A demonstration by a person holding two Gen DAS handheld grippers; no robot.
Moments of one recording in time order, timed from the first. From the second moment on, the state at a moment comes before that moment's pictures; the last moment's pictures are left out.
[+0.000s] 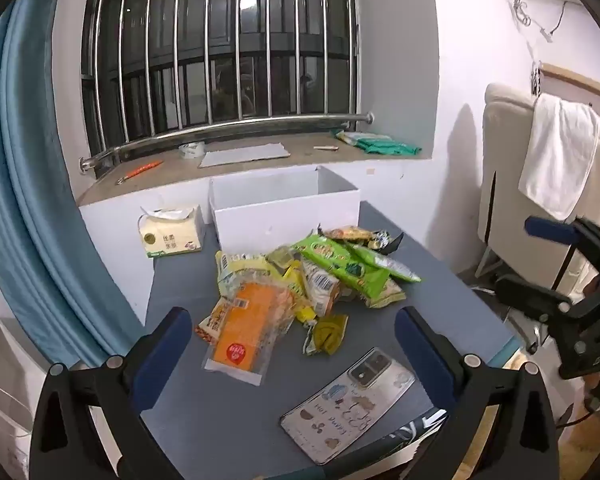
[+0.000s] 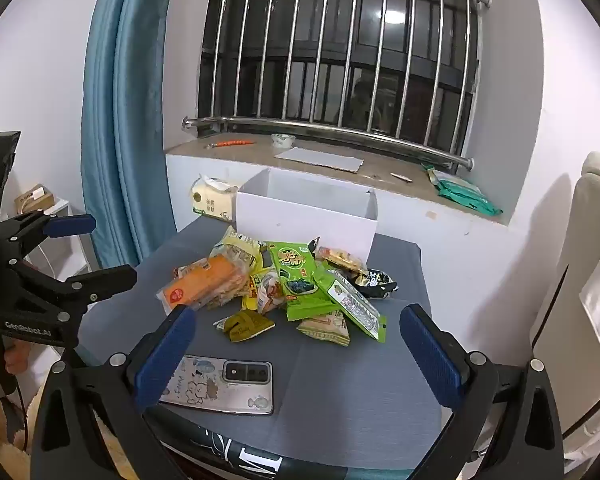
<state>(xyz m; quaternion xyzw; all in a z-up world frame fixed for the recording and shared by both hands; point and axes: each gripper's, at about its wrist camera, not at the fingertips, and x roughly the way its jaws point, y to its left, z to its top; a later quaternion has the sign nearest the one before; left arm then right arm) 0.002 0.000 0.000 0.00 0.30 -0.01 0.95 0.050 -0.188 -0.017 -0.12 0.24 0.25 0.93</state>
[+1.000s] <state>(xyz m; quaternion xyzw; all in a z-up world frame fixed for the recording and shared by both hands) 0.000 0.000 0.004 -0.01 0.28 -0.01 0.96 0.055 -0.194 -0.025 -0.10 0.26 0.26 0.93</state>
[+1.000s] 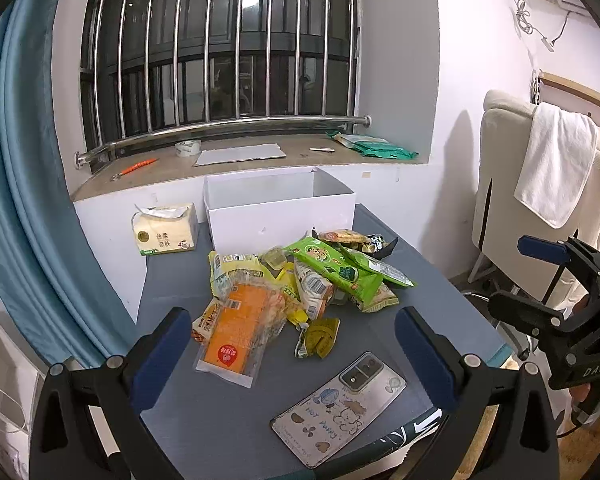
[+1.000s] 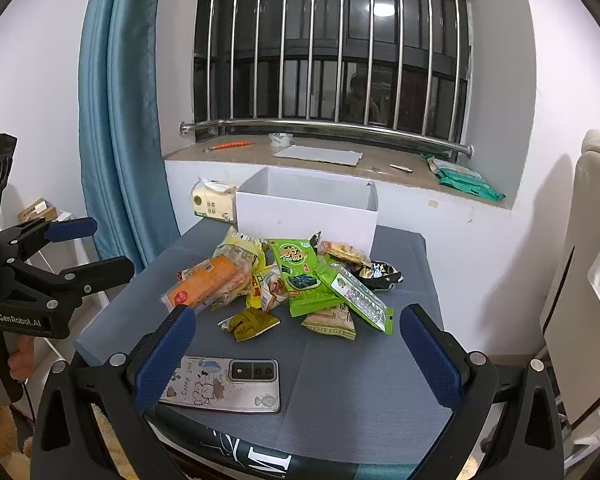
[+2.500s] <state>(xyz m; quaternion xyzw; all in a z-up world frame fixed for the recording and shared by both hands) 0.002 0.003 0.004 -0.02 0.28 -0.01 0.96 0.058 -0.196 -0.028 -0.10 0.26 0.26 0.93</state>
